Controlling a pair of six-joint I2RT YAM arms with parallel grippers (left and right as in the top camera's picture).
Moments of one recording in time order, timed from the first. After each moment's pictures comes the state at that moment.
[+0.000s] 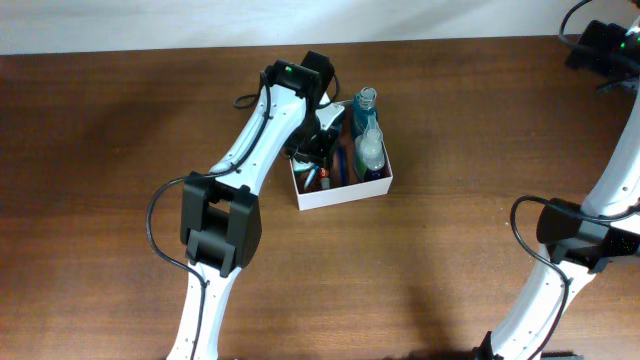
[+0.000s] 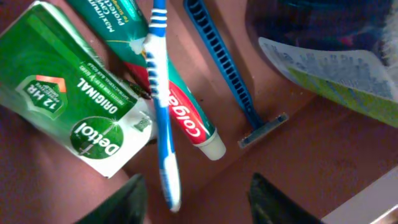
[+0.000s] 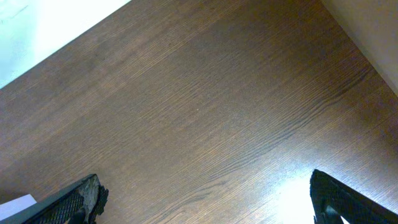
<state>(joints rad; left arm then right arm) -0.45 2.43 2.28 -1.40 0.22 0.06 -0.36 2.26 2.92 -1.69 0.10 0.23</state>
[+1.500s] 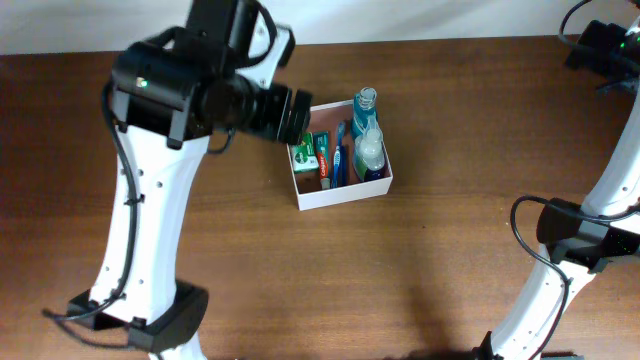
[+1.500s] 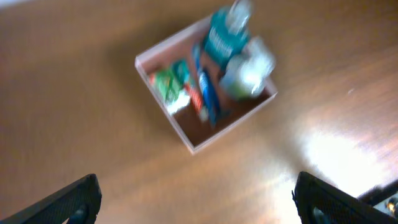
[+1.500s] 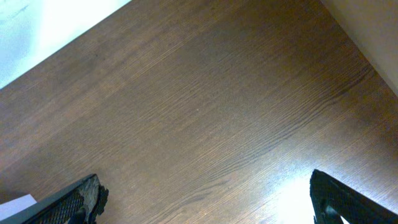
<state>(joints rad) -0.40 1.90 2.52 -1.69 0.11 -0.07 -0.36 2.26 2.92 -1.69 0.10 0.23</state>
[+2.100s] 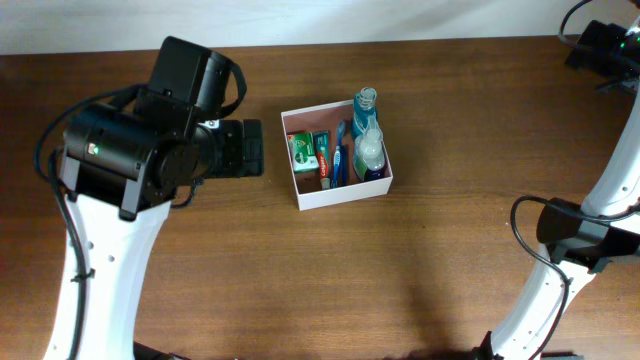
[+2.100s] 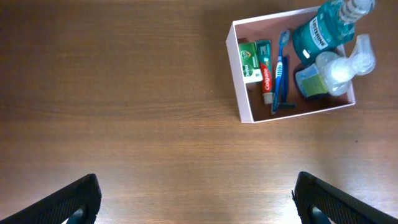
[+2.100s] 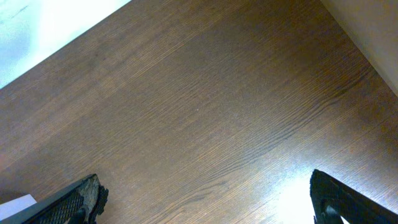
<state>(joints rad) -0.40 1.63 2.23 -1.69 -0.18 -0.34 -0.36 2.26 2.92 -1.69 0.10 0.23</state>
